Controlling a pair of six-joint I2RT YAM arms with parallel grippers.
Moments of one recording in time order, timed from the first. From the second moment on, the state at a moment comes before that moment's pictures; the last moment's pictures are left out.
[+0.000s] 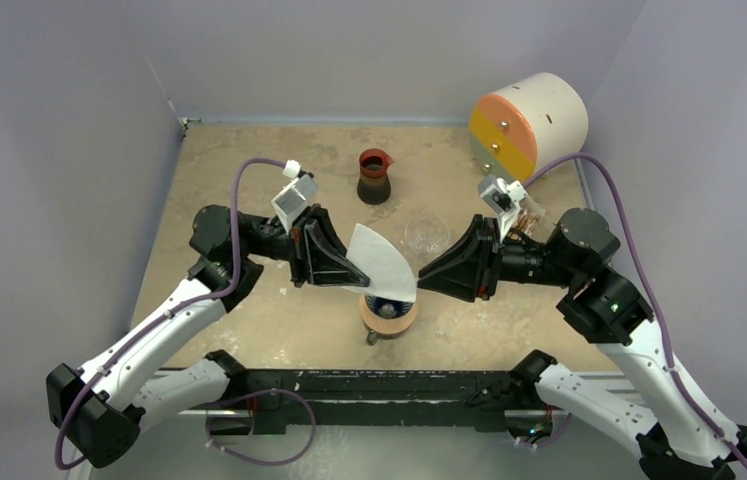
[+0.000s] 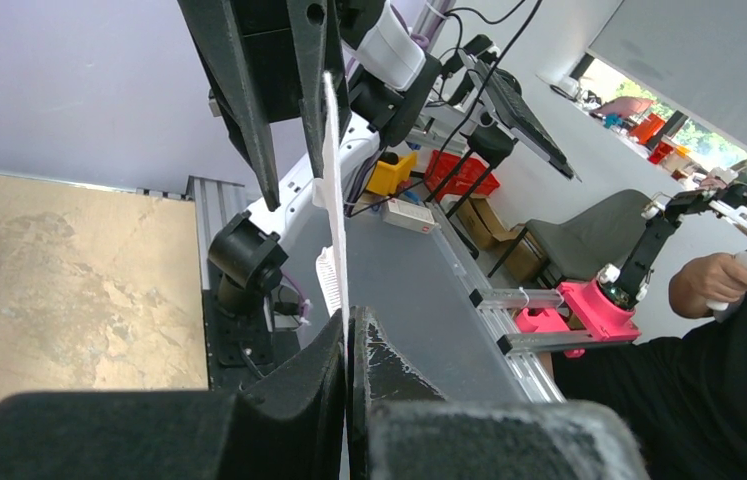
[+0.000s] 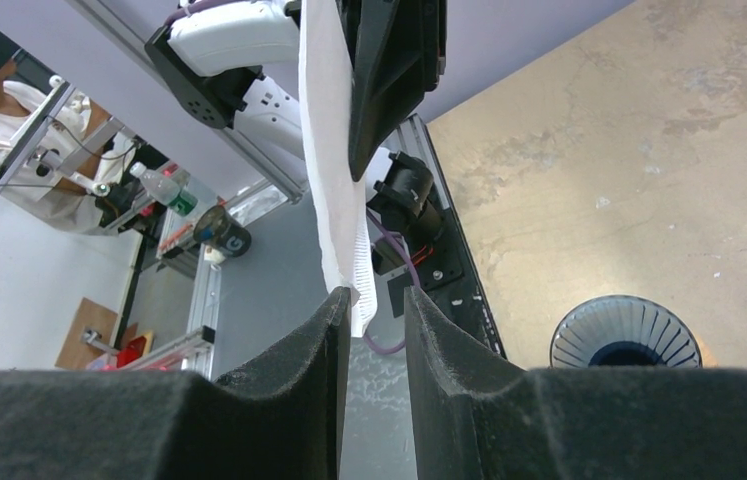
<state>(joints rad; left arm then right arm) -0.62 0.98 0.88 0.62 1.18 -0.90 0.66 0.77 1.12 -0.41 -0.78 0.52</state>
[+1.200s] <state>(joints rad) -0.62 0.98 0.89 0.42 1.15 -0.80 0.67 0.75 1.14 -0.48 -0.69 0.49</state>
